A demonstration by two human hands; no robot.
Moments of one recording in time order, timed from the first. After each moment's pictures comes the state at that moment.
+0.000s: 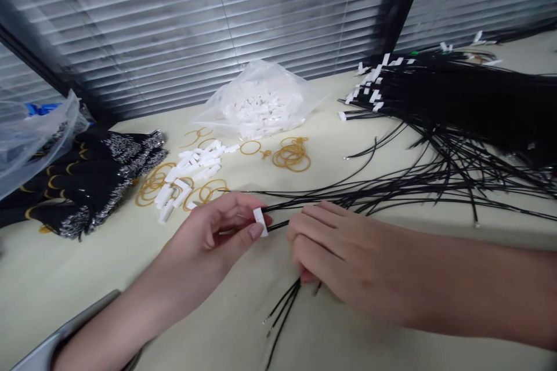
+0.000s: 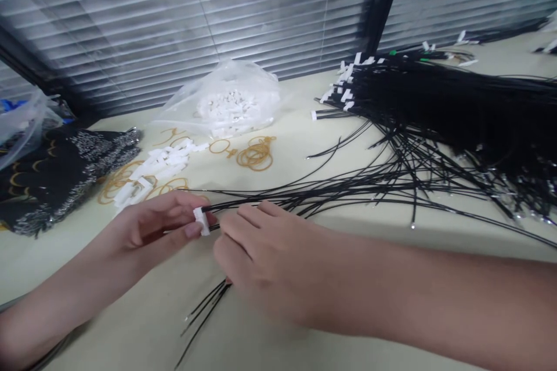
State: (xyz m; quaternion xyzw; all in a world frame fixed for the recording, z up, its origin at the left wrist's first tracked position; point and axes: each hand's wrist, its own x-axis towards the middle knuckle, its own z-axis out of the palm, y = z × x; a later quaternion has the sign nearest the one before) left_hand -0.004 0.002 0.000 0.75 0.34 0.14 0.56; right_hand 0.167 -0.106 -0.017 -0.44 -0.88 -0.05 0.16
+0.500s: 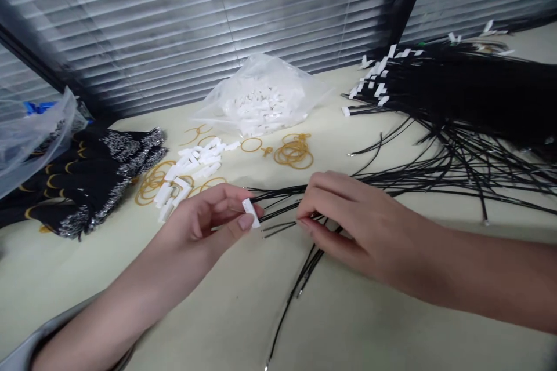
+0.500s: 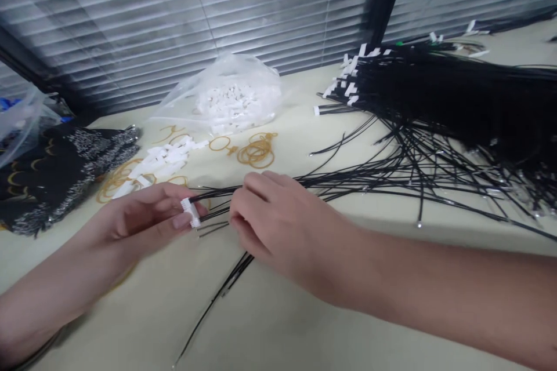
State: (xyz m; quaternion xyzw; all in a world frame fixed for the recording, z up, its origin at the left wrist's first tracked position) left_hand -0.010 0.011 0.003 0.71 0.37 0.15 0.58; right_hand 0.172 -0.094 -0.021 -0.55 -0.77 0.00 0.32
